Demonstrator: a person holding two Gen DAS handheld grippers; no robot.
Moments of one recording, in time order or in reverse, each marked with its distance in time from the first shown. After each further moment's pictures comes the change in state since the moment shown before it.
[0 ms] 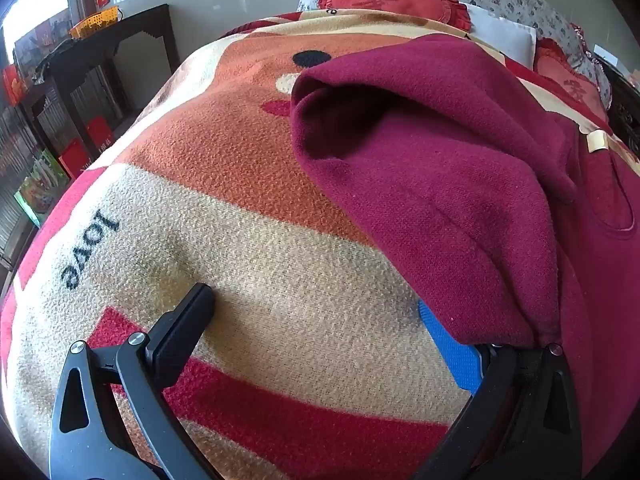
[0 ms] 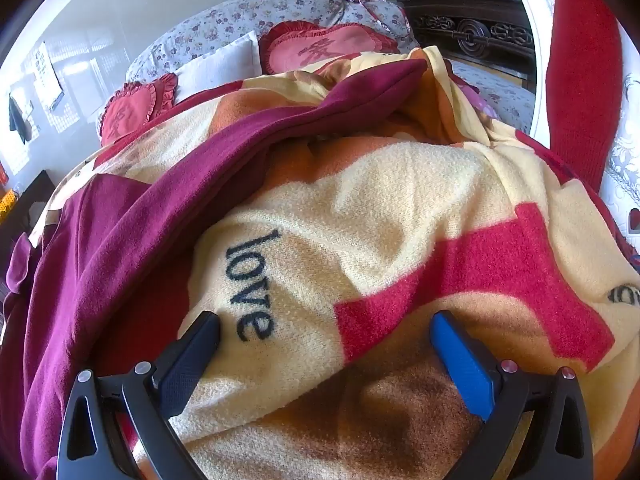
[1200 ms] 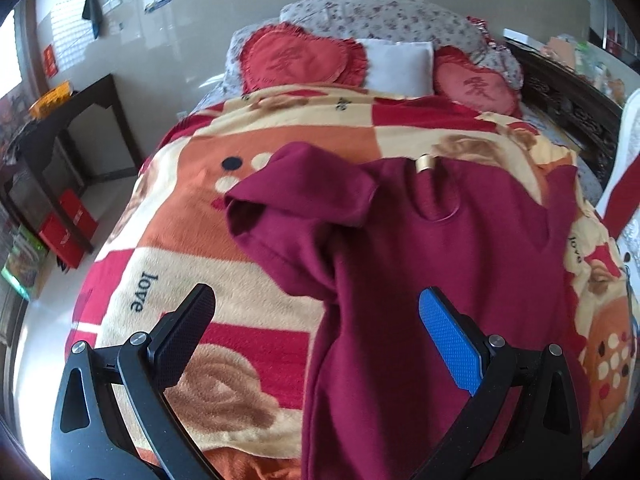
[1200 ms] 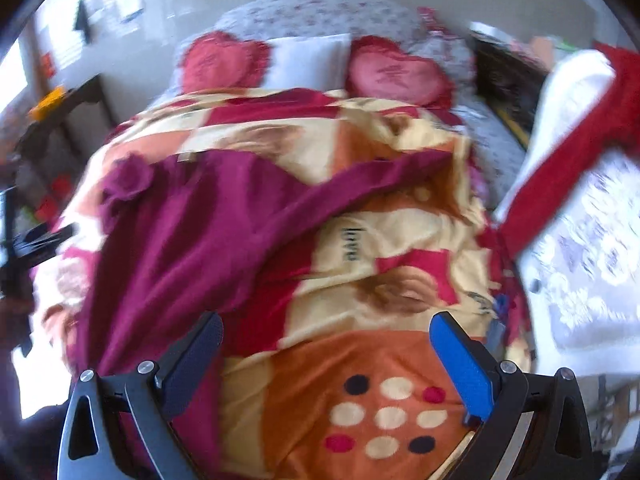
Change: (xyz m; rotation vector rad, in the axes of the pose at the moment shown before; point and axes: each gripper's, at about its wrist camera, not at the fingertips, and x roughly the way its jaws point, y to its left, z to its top) left arm -0.183 -0.053 -0.002 0.207 -0.115 -0.162; right arm -0.251 0.095 0.028 -0.358 0.163 0.029
